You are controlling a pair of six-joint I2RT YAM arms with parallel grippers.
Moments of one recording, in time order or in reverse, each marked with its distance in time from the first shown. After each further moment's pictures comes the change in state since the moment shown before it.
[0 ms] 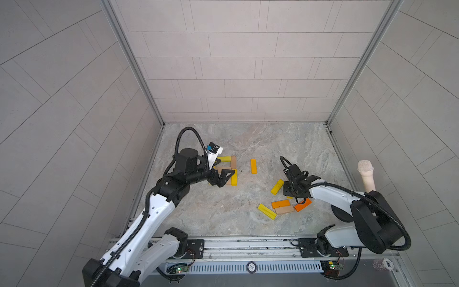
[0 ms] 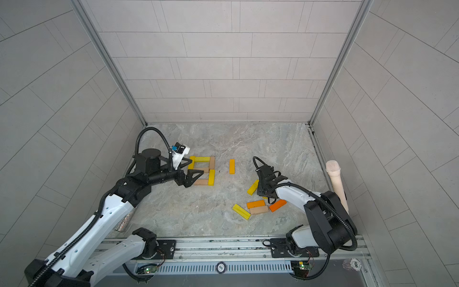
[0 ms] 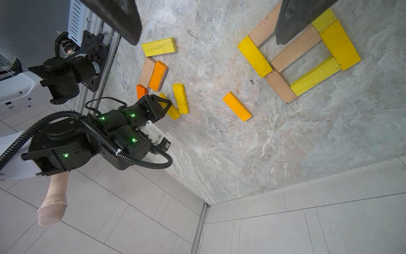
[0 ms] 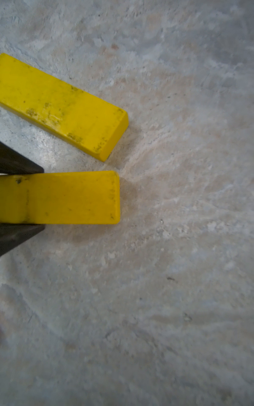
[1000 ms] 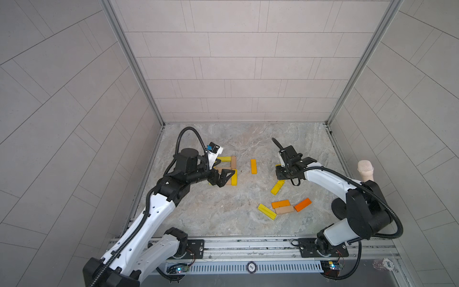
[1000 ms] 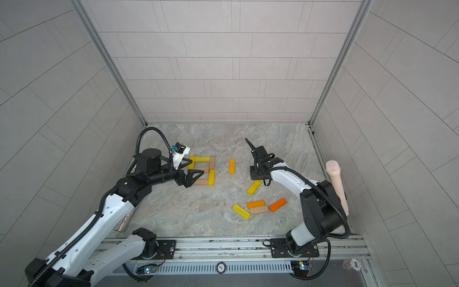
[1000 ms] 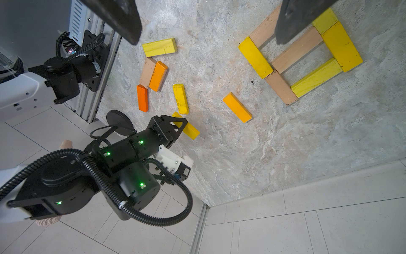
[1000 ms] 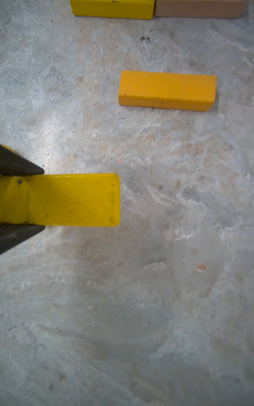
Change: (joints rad) left arm 0.000 0.007 0.000 -0.001 0.000 -0.006; right arm 0.004 0.183 0.385 -0.109 -0.116 -0.320
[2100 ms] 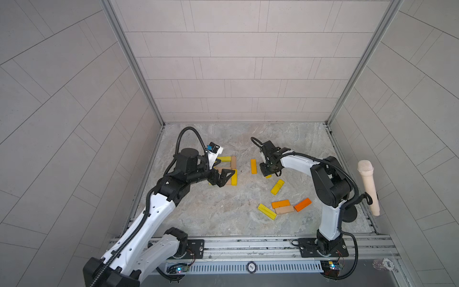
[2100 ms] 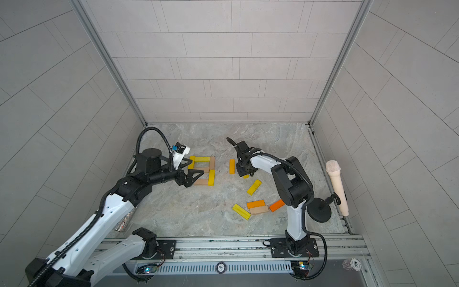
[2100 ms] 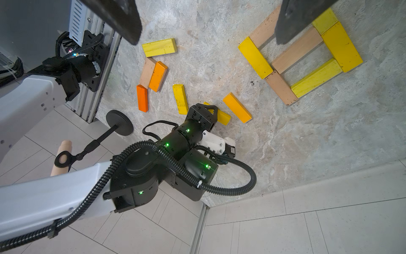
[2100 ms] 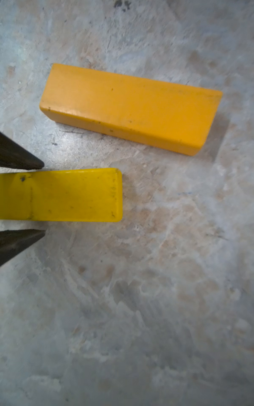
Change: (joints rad) left arm 0.000 0.001 0.000 0.000 0.000 0.000; right arm 0.062 0.370 0.280 -0.037 0.012 -0.105
